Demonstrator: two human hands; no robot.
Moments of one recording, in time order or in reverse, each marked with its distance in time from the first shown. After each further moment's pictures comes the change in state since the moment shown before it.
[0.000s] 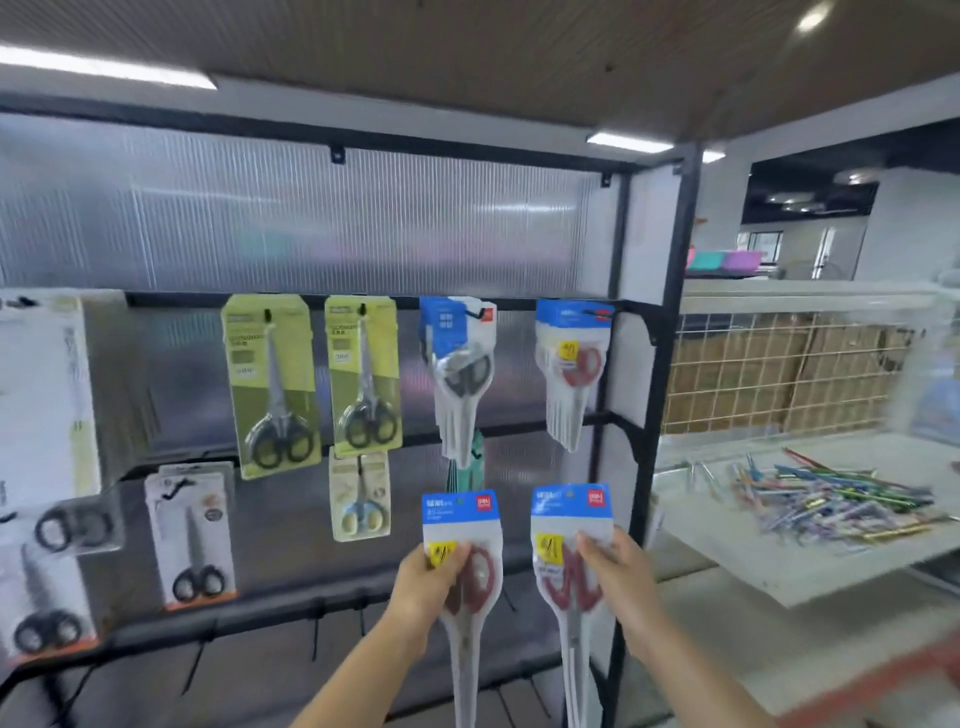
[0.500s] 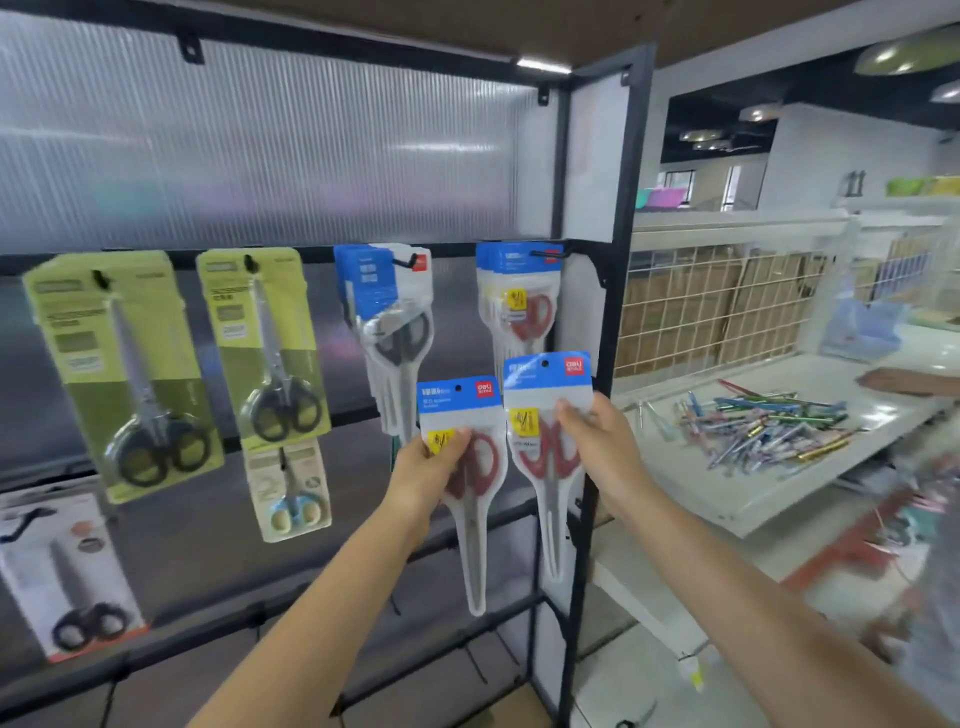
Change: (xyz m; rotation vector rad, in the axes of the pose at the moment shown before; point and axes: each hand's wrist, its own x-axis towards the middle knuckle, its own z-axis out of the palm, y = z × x) left_hand 0.061 0.060 0.053 -0.012 -0.178 0.161; right_hand 0.061 -0.060 -0.001 0.001 0.133 -0.199
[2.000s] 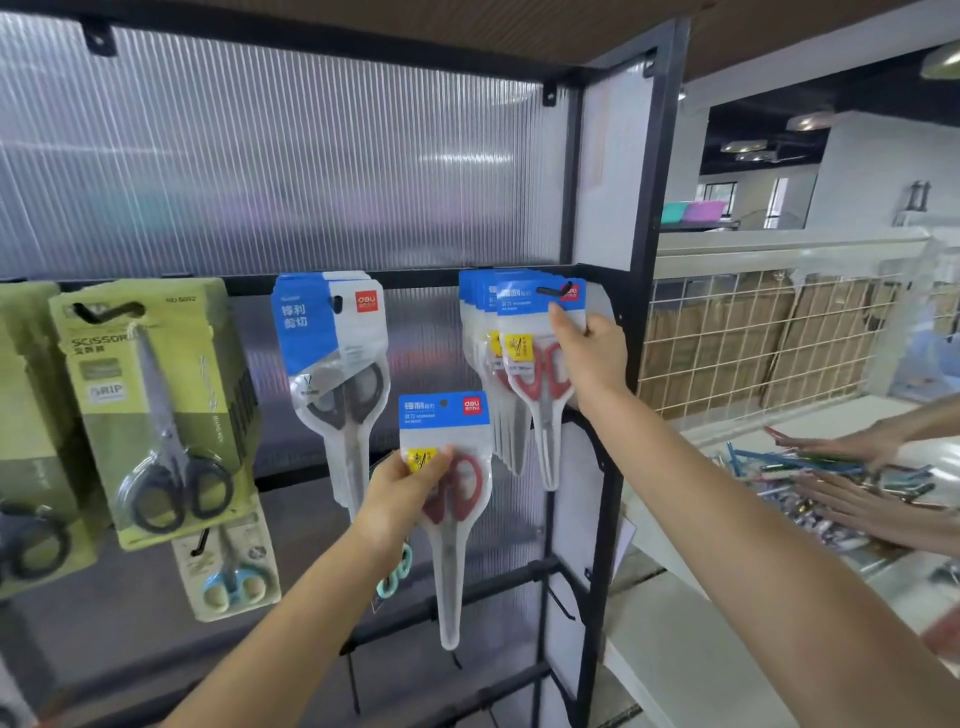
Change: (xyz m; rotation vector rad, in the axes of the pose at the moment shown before) left_hand 0.100 -0.003 0.035 0.028 0.052 0.005; right_hand 0.194 -0.027 0.008 -0.007 0.181 -0.074
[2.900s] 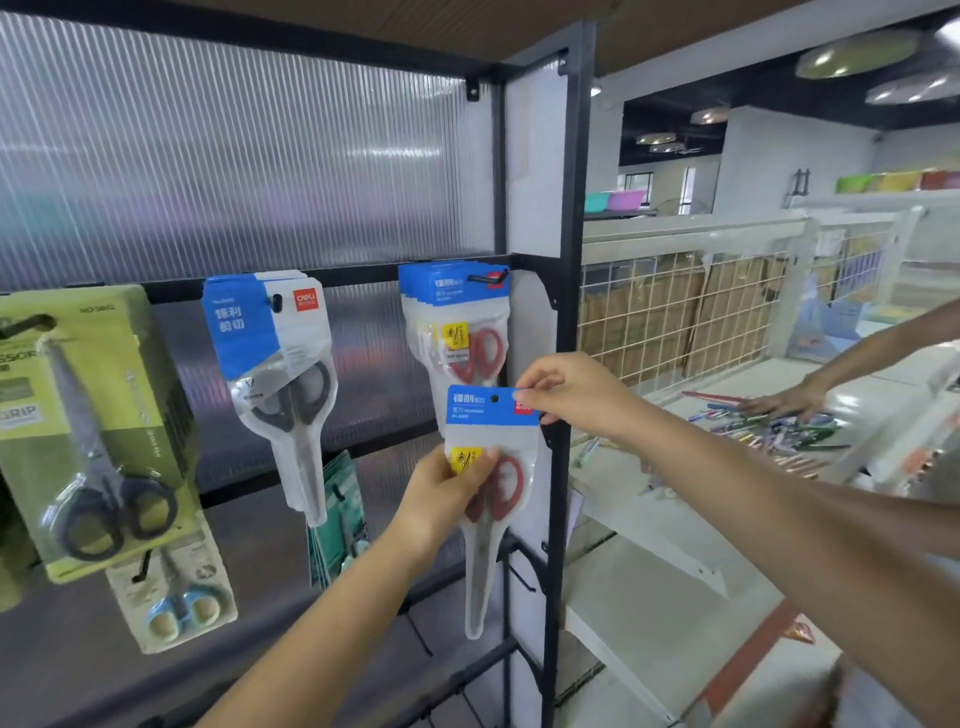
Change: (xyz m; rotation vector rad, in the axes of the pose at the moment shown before) left_hand -0.032 0.005 0.056 0.034 -0.294 0.098; right_hand -0.052 -0.008 -0.073 -0.502 -0.547 -0.084
